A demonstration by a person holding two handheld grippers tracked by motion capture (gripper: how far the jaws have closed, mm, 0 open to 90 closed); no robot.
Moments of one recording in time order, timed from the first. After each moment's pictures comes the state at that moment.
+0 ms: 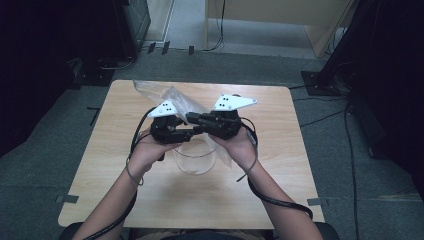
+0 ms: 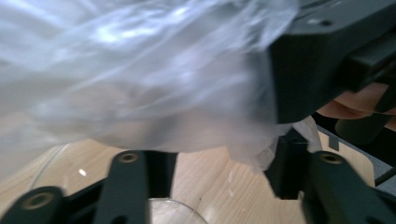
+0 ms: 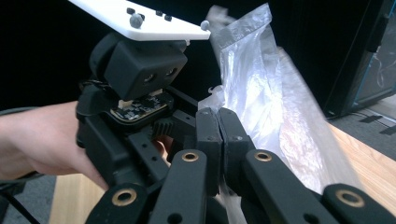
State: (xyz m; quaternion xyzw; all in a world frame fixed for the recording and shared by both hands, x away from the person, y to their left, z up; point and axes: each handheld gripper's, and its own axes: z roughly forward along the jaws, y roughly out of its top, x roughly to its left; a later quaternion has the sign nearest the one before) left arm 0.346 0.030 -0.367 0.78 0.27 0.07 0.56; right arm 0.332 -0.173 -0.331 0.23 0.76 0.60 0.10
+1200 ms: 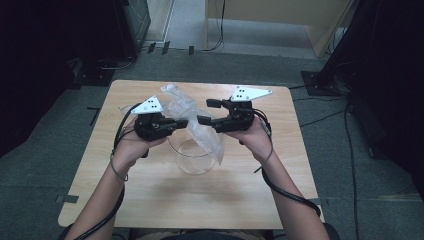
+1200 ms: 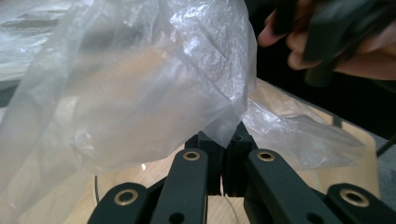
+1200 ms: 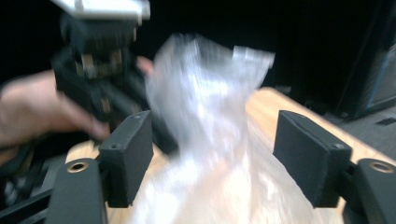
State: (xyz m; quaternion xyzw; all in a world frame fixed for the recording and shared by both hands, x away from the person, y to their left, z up) left arm 0.347 0.066 -0.351 0.80 0.25 0.07 0.54; right arm 0.361 -0.212 -0.337 0.22 0.76 0.61 0.07
